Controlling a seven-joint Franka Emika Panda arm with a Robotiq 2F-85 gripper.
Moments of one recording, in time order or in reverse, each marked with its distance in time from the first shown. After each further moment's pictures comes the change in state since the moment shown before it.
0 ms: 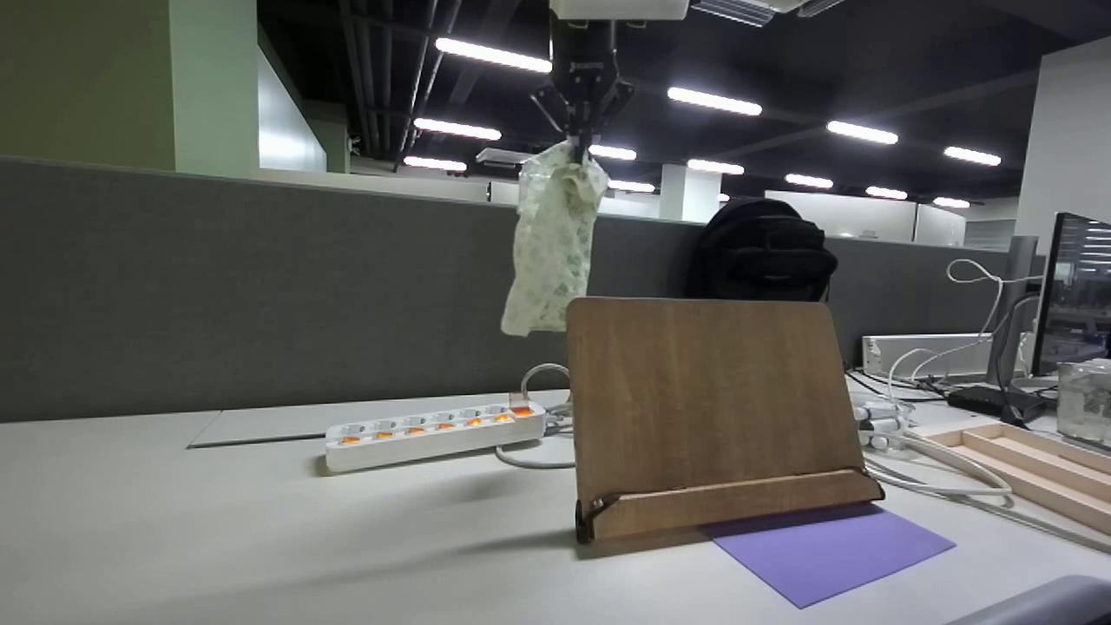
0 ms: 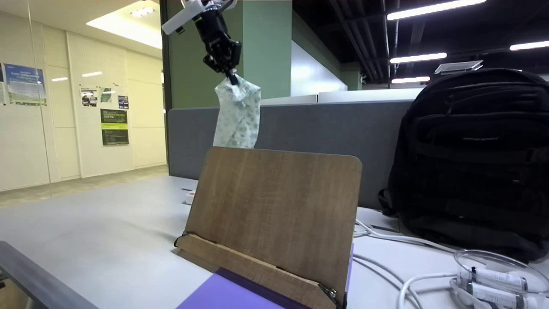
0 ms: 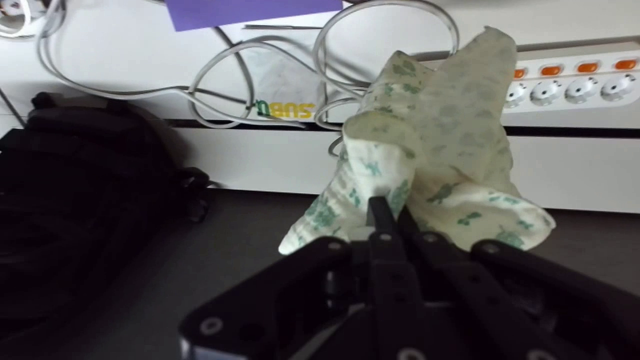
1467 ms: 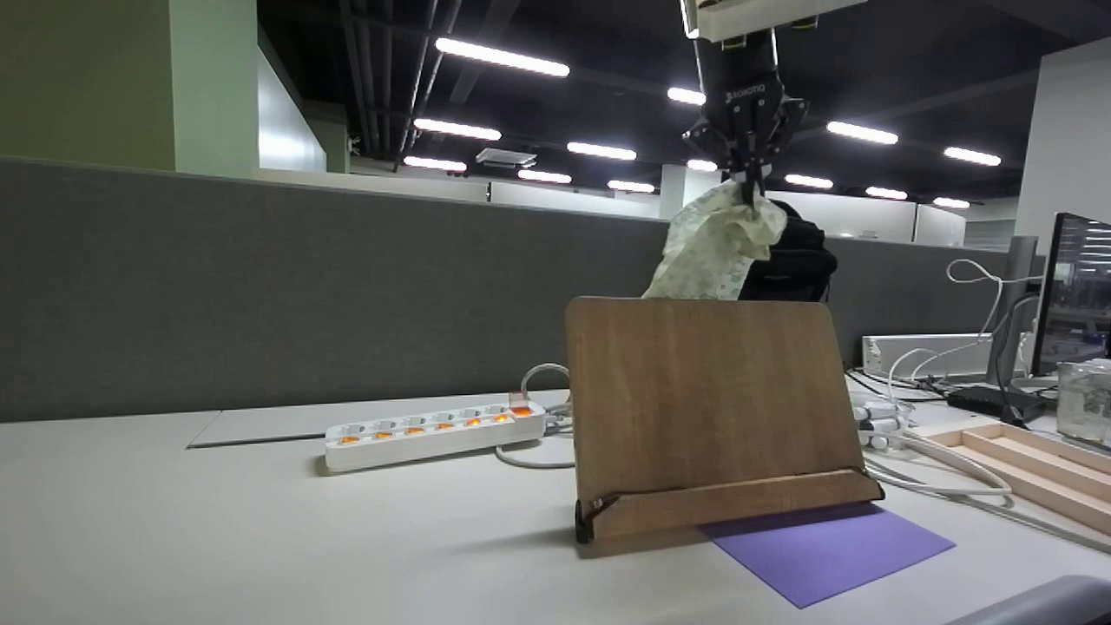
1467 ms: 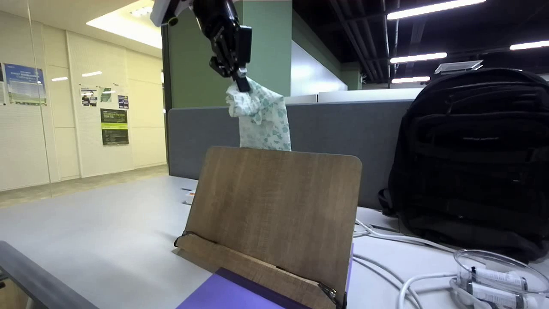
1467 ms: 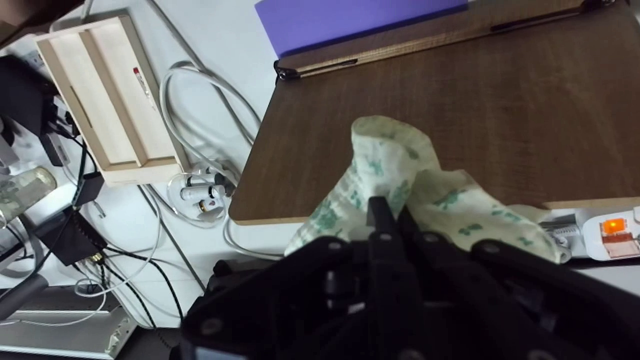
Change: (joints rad) arm -0.218 -0.283 0.029 -0.360 -0.031 -0.160 0.080
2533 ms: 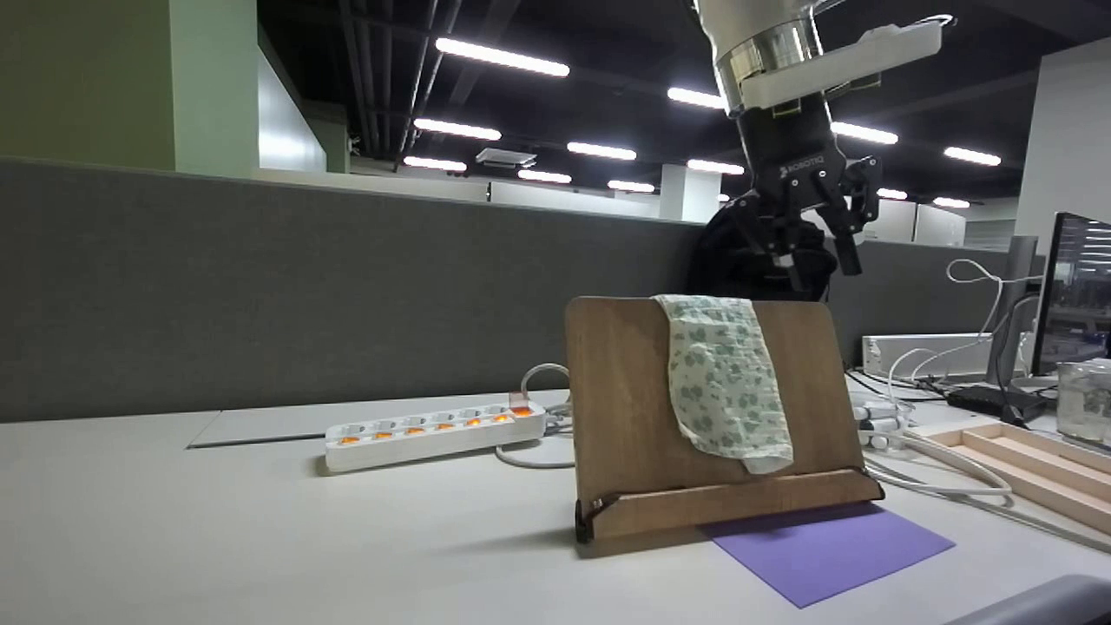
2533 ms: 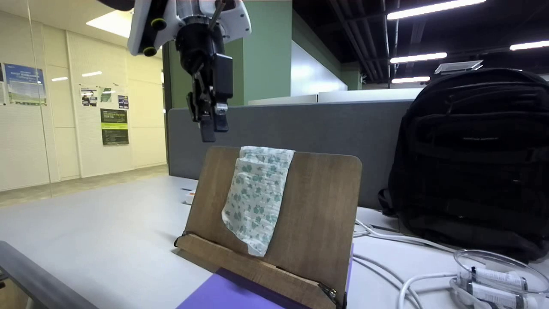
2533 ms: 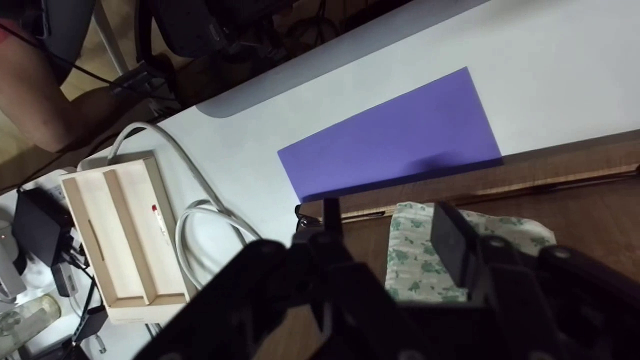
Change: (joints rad) arm -0.032 -0.007 -0.003 -0.178 0.060 -0.068 0.003
